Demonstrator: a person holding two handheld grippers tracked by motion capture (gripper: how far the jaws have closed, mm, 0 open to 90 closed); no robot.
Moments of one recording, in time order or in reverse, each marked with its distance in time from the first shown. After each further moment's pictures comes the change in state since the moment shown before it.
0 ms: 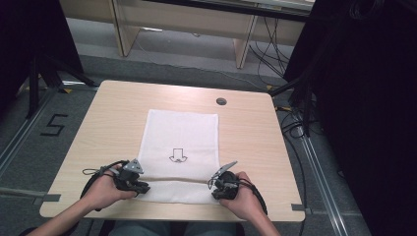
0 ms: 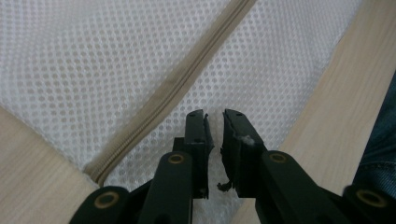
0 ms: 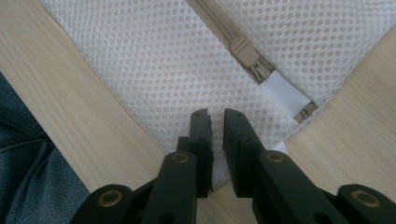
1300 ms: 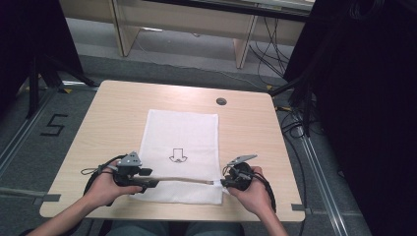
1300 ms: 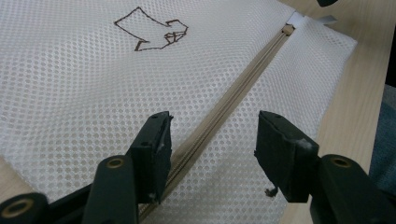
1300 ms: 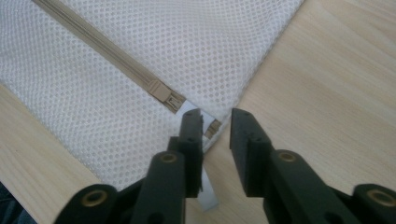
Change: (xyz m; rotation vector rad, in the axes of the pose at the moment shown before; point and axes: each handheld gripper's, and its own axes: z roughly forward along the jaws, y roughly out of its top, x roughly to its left) left arm 0.002 0.005 0.006 -0.300 -0.012 -0.099; right arm -0.029 -0.005 -0.020 -0.143 -0.071 0.189
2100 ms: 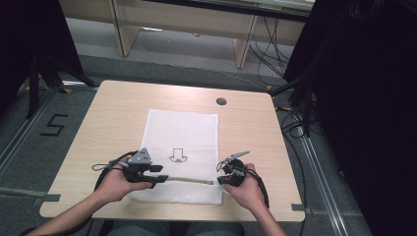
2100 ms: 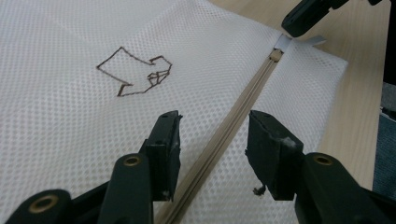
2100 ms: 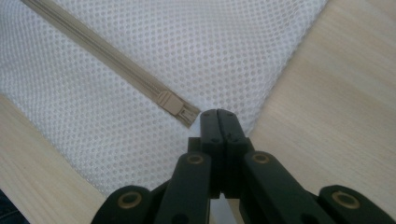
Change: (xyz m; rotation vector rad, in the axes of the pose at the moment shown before) left arm -0.013 0.026 0.019 -0.023 -0.007 0.083; right arm 0.003 0.012 0.018 0.049 0.036 0.027
